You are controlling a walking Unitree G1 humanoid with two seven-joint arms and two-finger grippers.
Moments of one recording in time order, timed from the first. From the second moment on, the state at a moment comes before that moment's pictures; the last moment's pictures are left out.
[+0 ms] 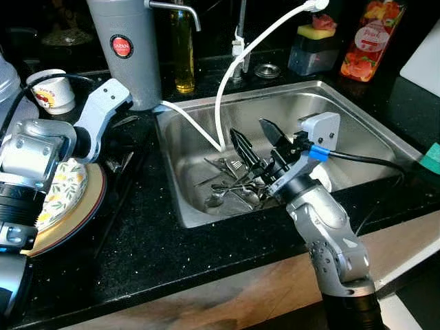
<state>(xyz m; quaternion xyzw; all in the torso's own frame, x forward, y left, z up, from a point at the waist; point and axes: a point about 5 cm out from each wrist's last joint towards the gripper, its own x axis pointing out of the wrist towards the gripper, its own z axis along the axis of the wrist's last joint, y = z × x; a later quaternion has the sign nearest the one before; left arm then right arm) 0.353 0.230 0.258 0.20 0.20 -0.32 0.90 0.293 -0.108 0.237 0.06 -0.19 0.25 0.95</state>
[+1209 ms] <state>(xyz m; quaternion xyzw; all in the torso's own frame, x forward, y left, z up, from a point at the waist) 0.337 0.194 0.229 0.26 0.22 -0.41 0.85 0.293 -0.108 0.237 0.06 -0.19 0.25 0.95</state>
